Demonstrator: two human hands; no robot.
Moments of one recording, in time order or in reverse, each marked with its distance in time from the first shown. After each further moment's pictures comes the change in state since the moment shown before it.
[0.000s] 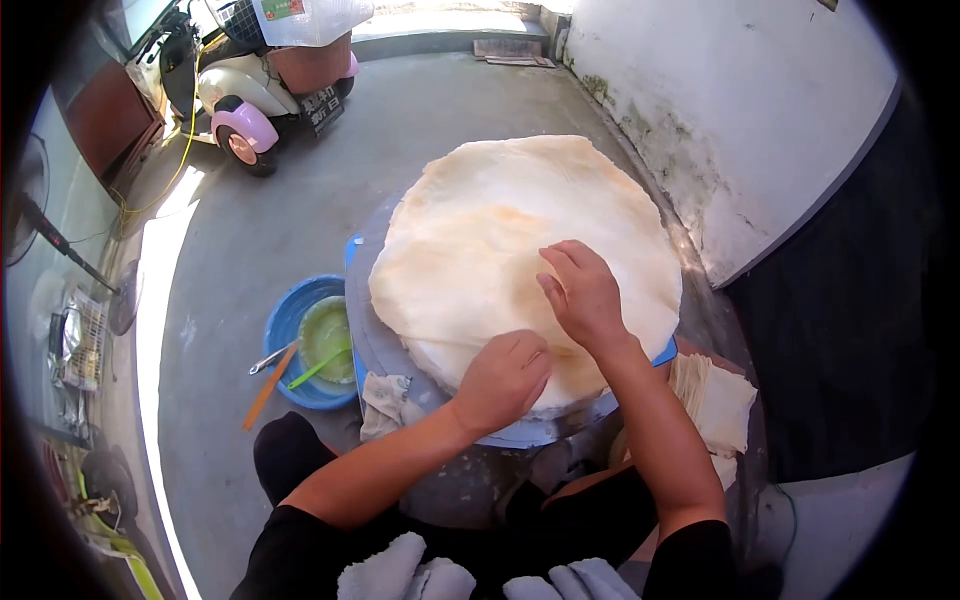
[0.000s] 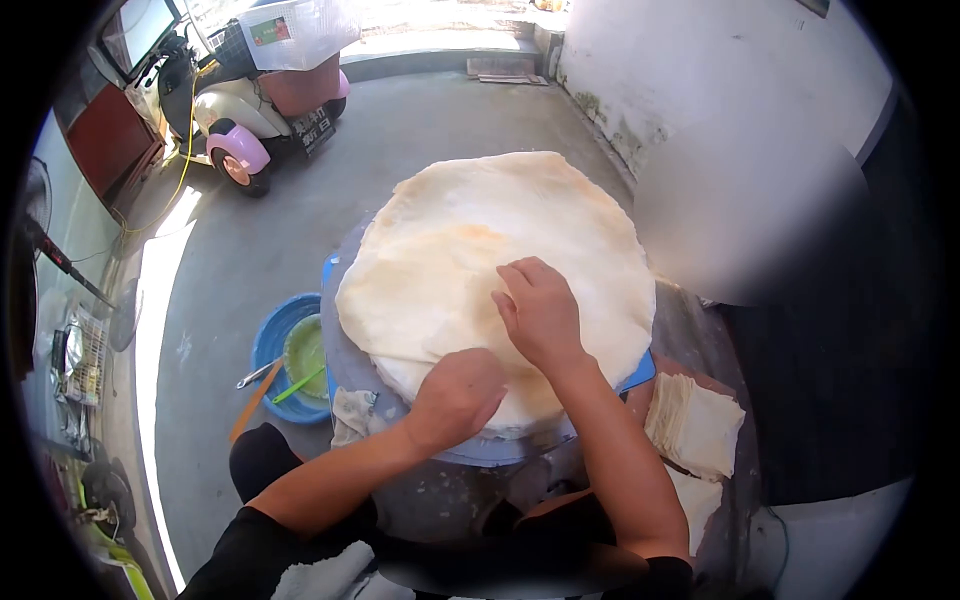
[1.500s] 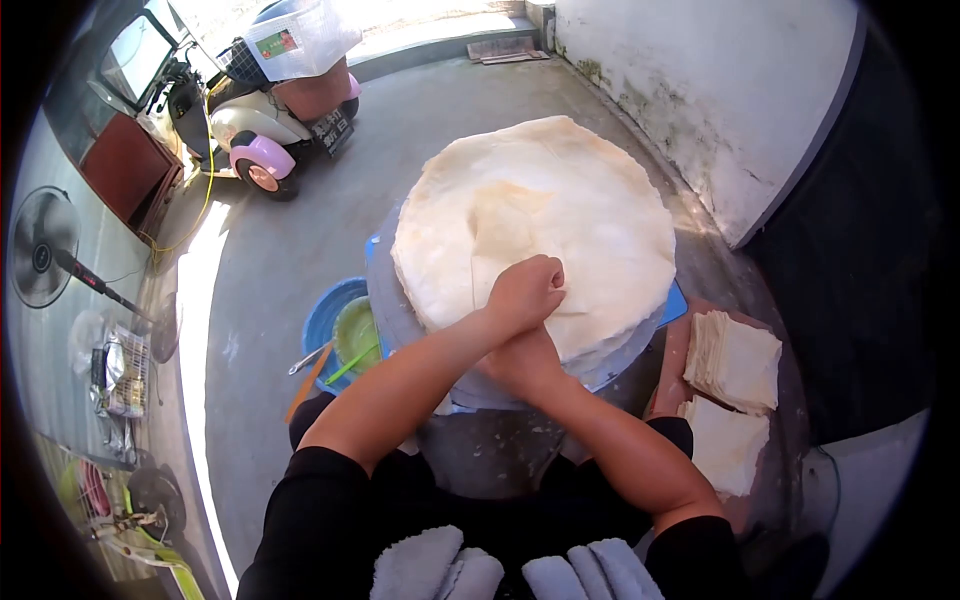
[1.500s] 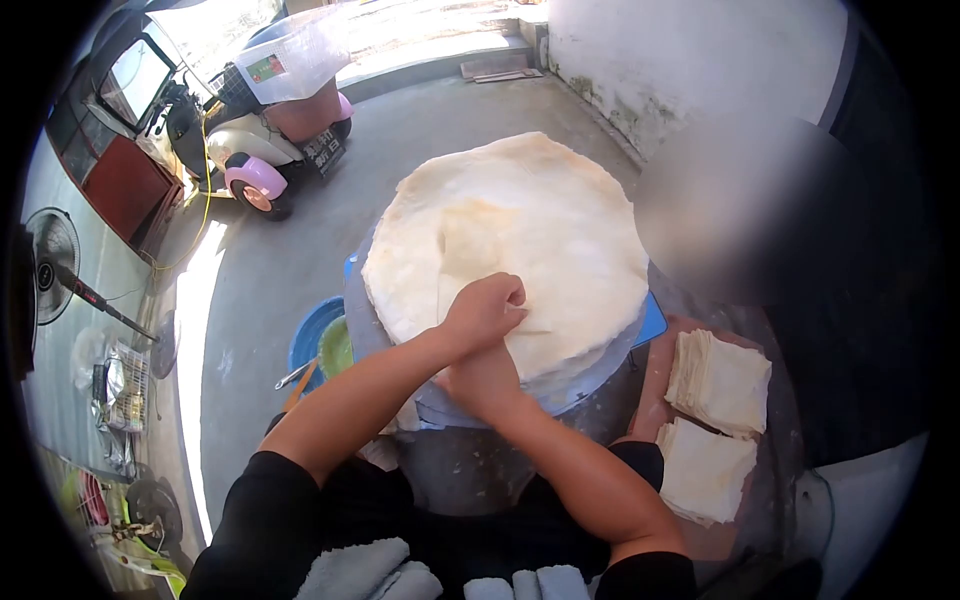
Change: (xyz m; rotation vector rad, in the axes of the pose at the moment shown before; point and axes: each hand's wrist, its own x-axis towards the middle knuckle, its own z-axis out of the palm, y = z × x) left_hand 0.063 -0.027 0.024 -0.102 -0.236 -0.375; right_hand -0.083 -0.098 0.050 0.271 -0.144 0.057
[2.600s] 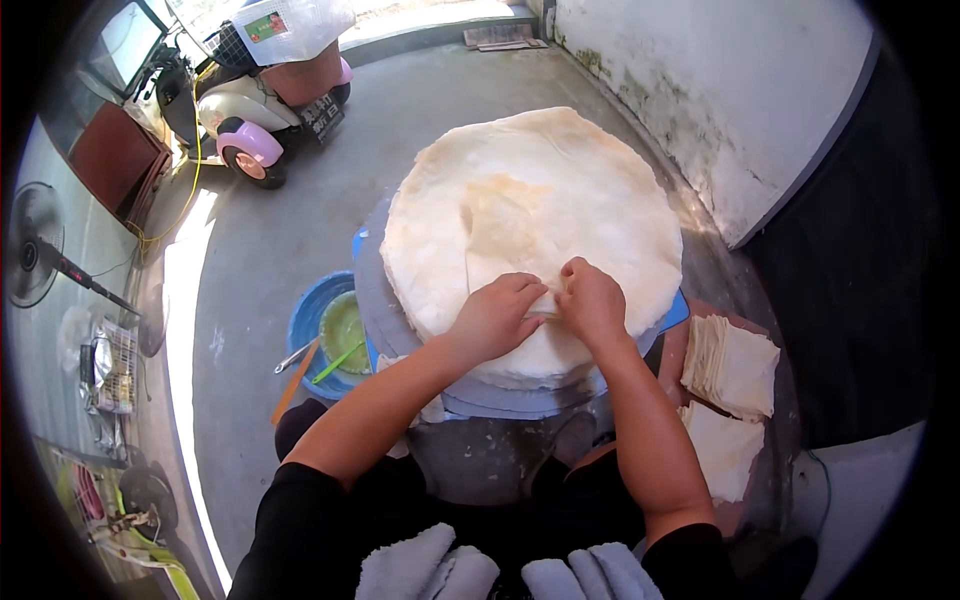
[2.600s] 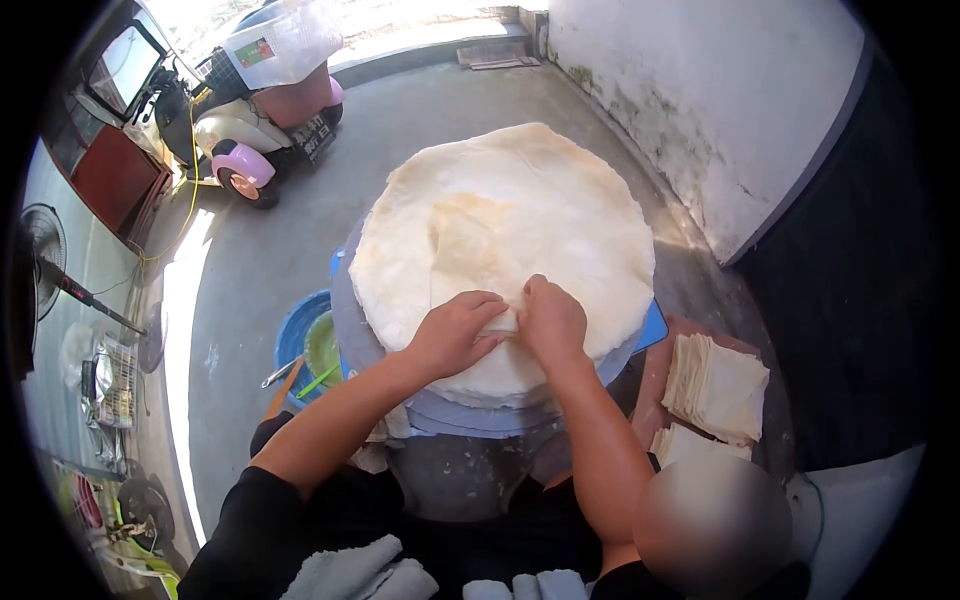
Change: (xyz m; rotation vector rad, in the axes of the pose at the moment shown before) left_hand -0.037 -0.025 -0.013 0.124 -0.066 0.217; right_hand 0.028 0.070 -0.070 -0.209 0.078 0.560
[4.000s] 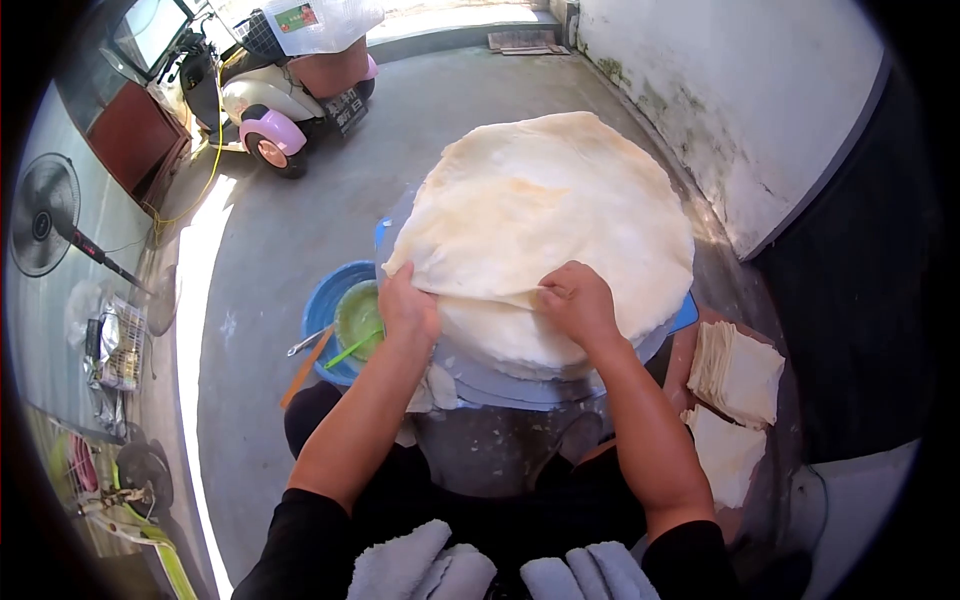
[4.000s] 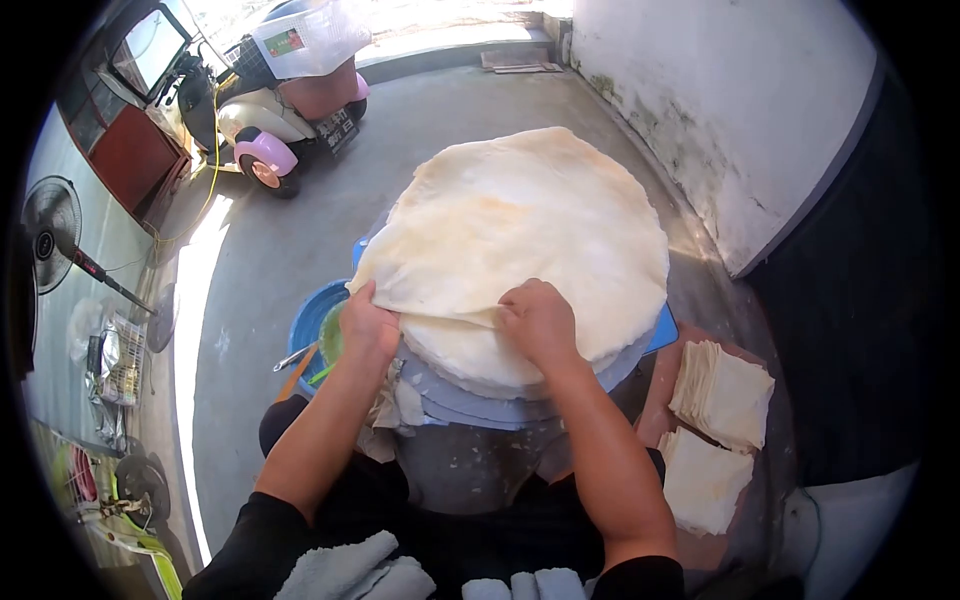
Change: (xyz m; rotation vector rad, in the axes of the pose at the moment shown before) left_hand -0.062 -0.058 -0.037 -1.572 1.164 -0.710; right_hand -0.010 -0.019 0.019 0.311 0.053 -0.287
